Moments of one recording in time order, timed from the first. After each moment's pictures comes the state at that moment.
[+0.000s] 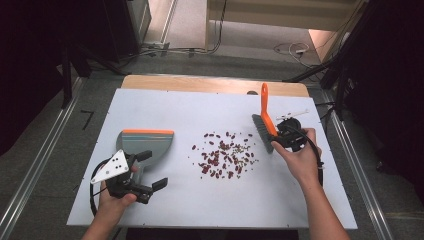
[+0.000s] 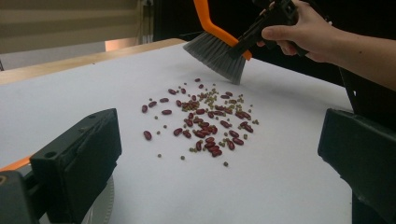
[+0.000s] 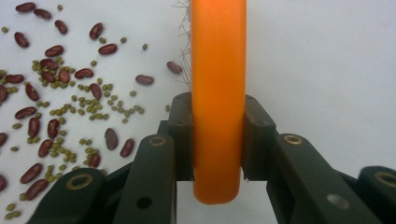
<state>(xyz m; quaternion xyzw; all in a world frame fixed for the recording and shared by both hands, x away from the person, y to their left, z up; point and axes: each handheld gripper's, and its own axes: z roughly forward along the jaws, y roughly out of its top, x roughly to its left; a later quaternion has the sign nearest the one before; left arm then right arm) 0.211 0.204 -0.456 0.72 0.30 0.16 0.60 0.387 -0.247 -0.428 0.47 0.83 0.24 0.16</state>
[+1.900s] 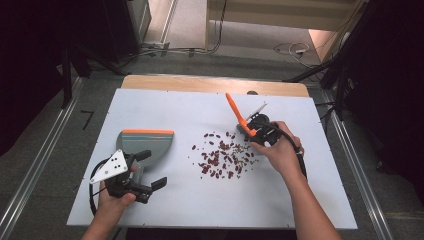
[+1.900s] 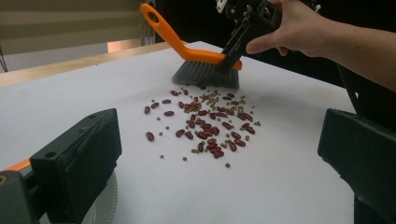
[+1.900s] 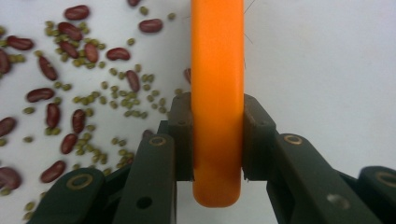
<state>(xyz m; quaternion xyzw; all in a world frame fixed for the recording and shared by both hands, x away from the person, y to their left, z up) 0.211 0.205 -0.455 0.72 0.30 0.16 0.60 0.398 -0.172 -0.430 0.41 0.89 0.11 0.16</state>
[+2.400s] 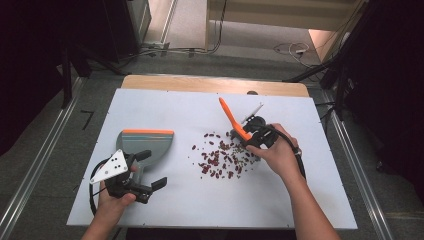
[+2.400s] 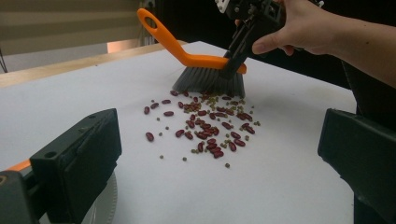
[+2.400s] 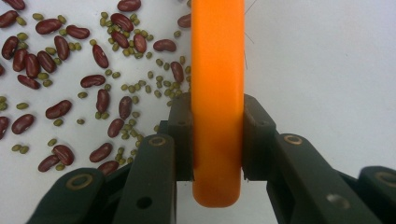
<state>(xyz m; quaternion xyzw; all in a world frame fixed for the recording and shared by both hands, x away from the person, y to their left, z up) 0.211 0.205 -0.455 0.72 0.30 0.17 0.60 0.390 -0.161 -0.426 0.39 0.91 0.10 0.11</state>
